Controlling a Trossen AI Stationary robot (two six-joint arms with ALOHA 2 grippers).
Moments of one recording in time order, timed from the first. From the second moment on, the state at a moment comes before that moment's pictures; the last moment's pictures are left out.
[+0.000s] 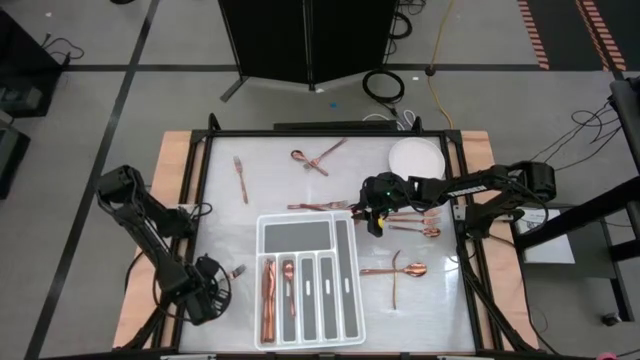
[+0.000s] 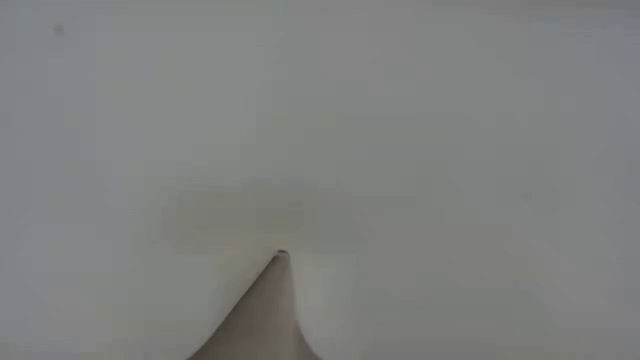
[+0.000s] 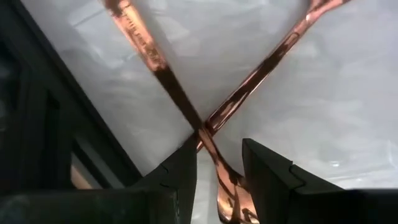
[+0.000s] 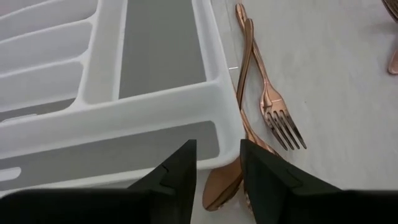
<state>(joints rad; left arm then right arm) -1.02 1.49 0.75 -0.81 0.16 -2.17 -0.19 1.46 0.57 0.21 -0.21 0.07</state>
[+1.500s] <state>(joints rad) -0.89 1.19 0.75 -0.63 -0.64 -1.44 -0.19 1.46 0.57 0.22 -0.21 0.07</state>
